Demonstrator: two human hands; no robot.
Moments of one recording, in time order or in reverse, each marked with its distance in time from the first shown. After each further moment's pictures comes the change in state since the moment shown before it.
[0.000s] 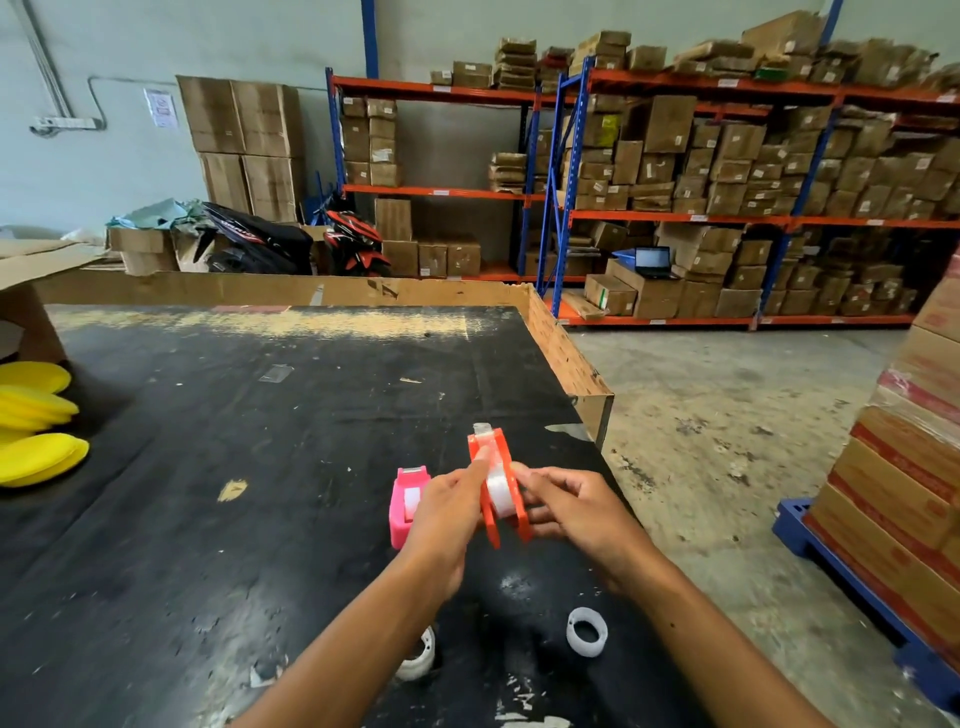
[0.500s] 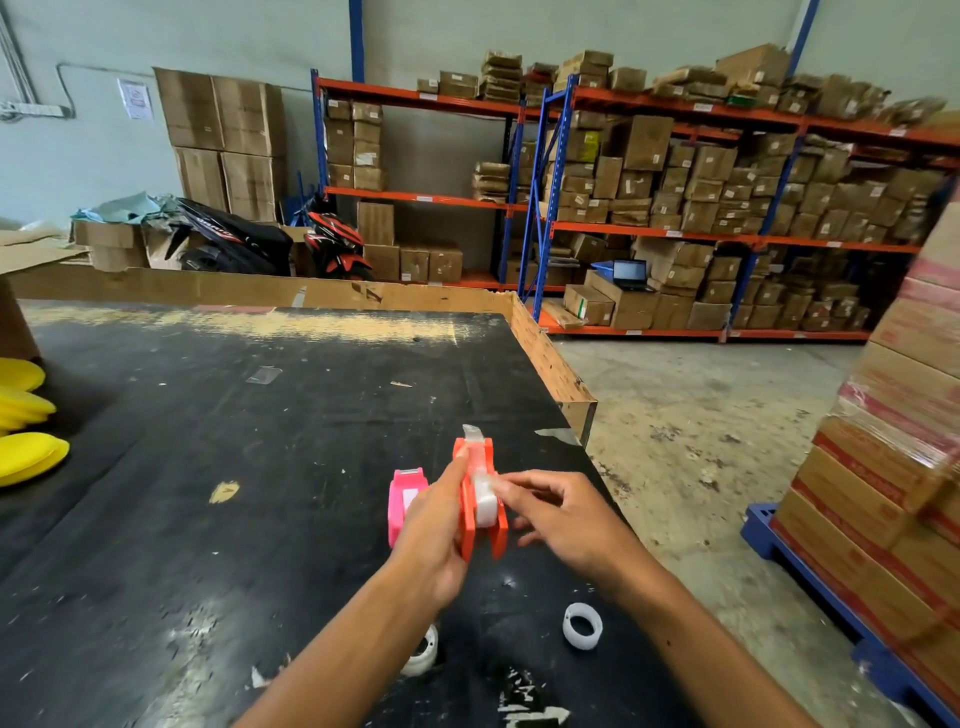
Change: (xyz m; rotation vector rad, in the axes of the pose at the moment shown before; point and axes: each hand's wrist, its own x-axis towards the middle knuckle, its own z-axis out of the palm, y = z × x) left_hand -0.017 0.012 -0.015 -0.279 -0.080 -0.147; right_hand -0.024 -0.019 0.022 -0.228 -0.021 -0.076
